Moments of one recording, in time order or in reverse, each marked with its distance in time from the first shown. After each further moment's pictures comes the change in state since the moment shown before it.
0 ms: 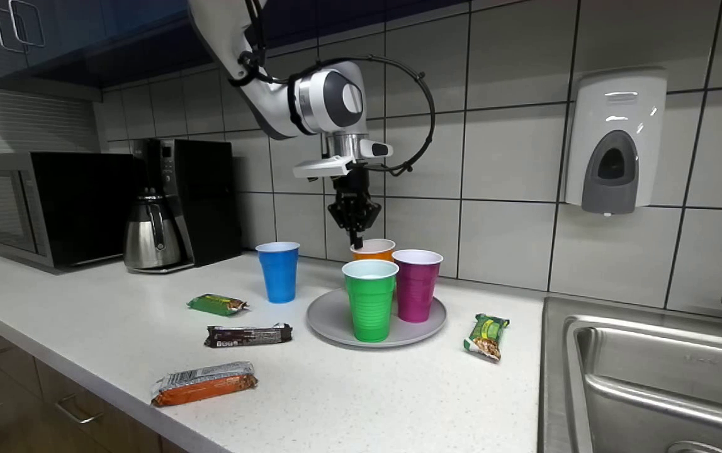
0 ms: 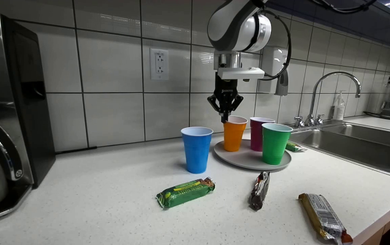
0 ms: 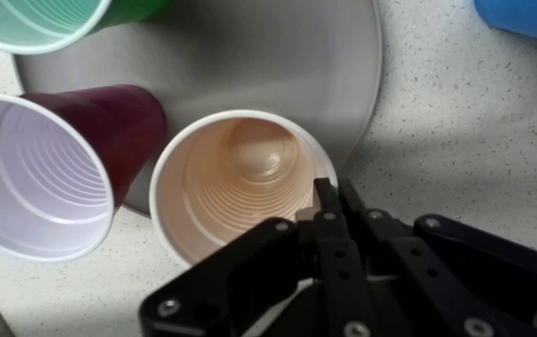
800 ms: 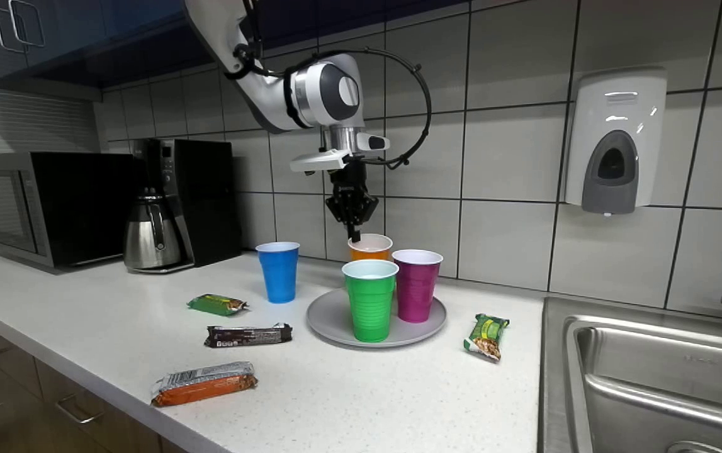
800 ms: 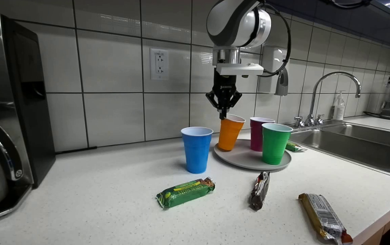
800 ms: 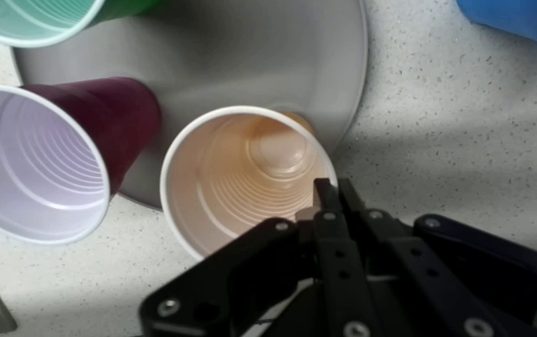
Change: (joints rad) arm 0.010 -0.018 0.000 0.000 0.000 0.000 0.006
